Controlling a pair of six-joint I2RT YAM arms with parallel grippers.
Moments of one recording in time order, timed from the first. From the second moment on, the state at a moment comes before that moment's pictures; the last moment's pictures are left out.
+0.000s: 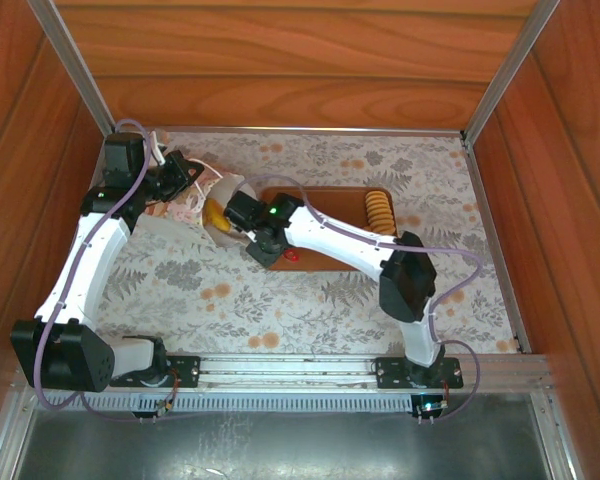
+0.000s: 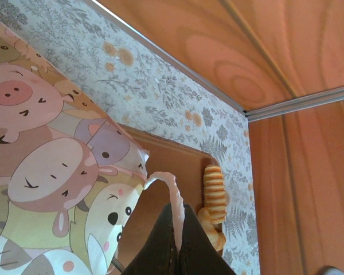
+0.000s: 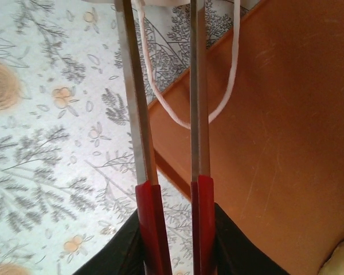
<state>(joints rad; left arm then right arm) -0.09 1.26 1.18 -0.47 0.51 -0.75 1.06 1.97 1.78 -1.12 0.20 0.09</state>
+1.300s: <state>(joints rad) -0.09 1.26 1.18 -0.47 0.51 -0.76 0.51 1.21 0.92 -0.87 -0.61 0.46</state>
